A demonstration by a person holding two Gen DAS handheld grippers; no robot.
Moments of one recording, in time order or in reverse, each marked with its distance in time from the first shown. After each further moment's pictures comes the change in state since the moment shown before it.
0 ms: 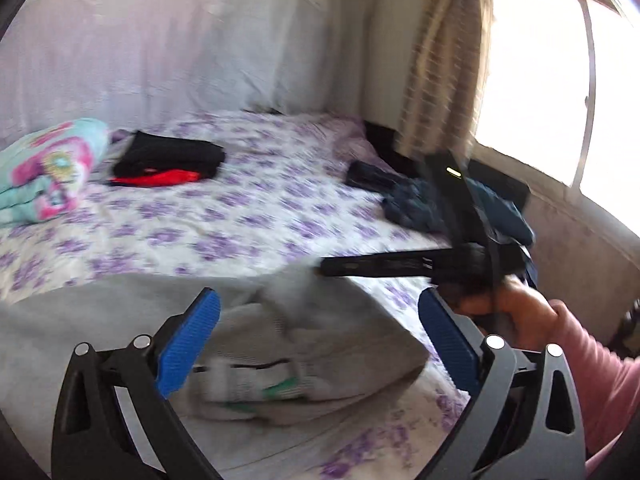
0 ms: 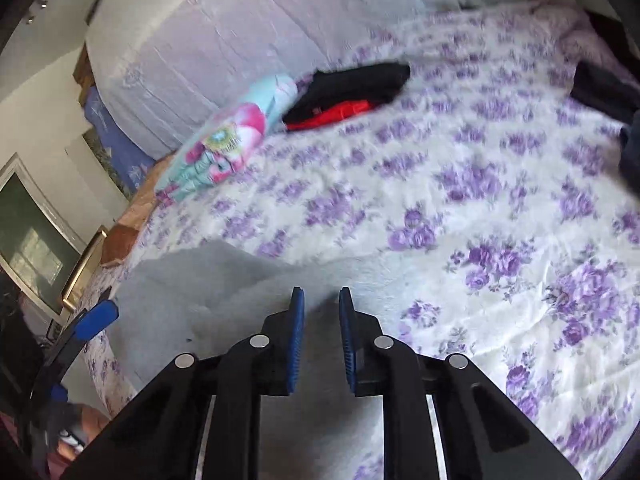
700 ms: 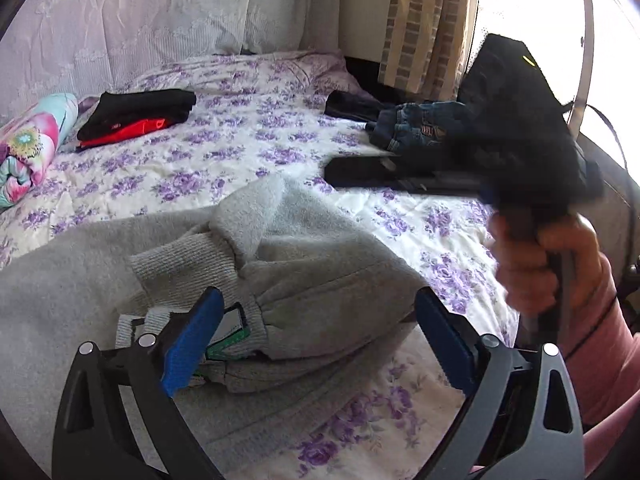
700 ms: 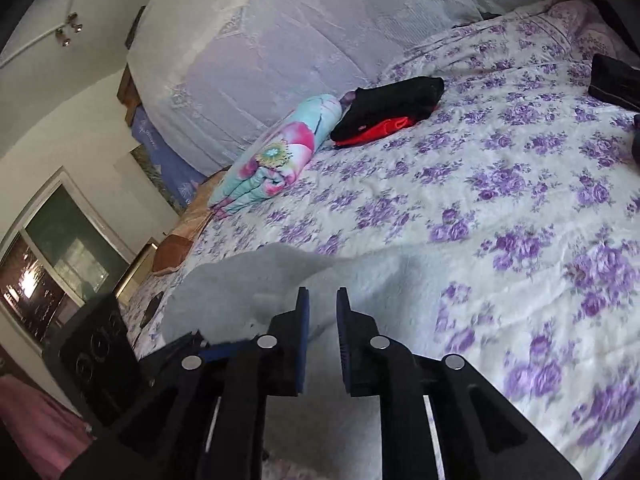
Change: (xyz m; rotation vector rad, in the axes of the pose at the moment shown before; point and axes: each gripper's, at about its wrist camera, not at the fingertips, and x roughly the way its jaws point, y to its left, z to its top) left arm 0.036 -0.014 -0.037 0.060 0.184 -0.002; right arm -0.060 0.009 -0.044 -0.010 -0.117 0.163
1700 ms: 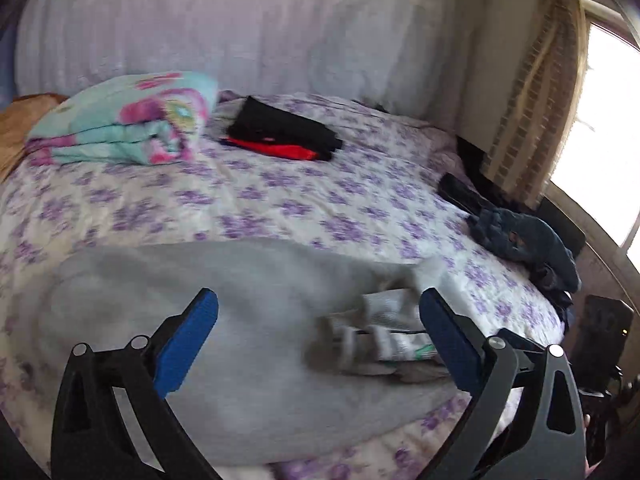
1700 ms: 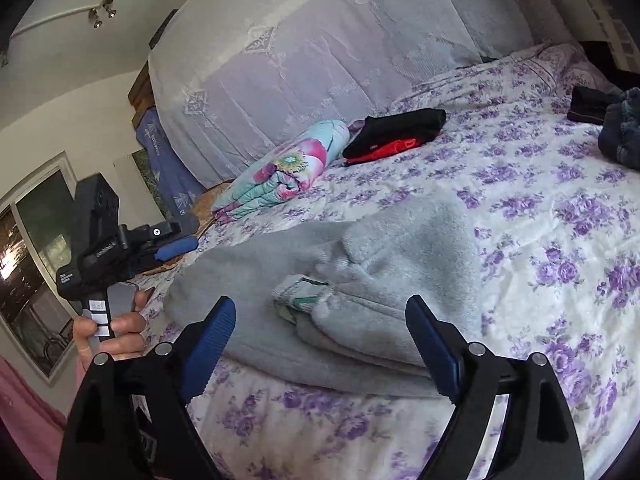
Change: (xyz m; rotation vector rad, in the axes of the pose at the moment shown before) left arm -0.129 0.132 -0.005 -0.380 -0.141 0.257; right arm -0.013 0.078 -0.066 -0.124 -0.158 -0.059
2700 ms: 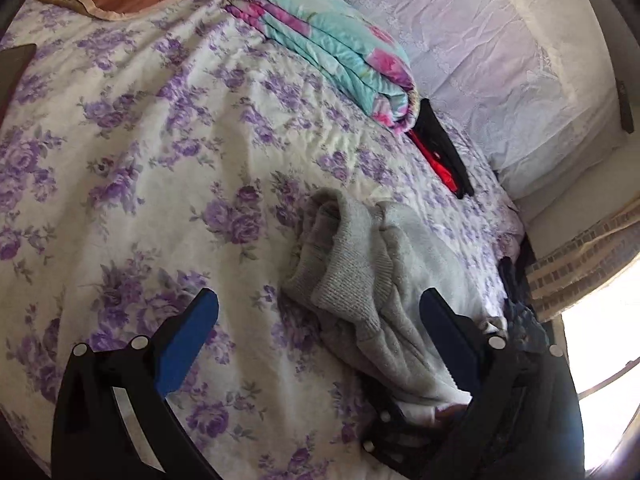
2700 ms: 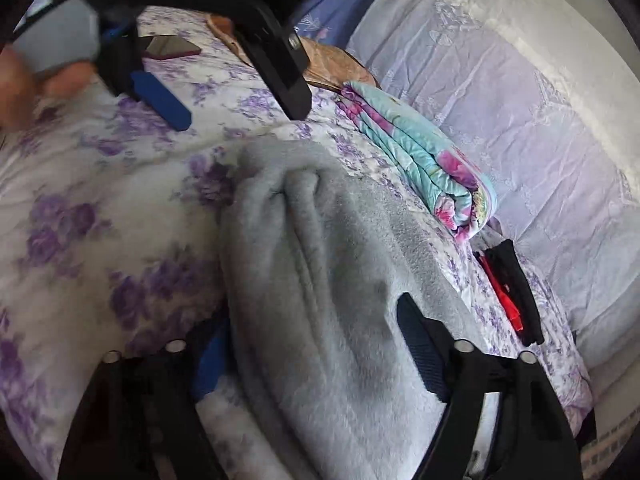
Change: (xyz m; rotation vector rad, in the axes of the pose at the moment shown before) left arm -0.053 0.259 -0.046 -0.571 0.144 -0.007; right arm 0.252 0.274 -0.069 -1.075 0.264 -0.235
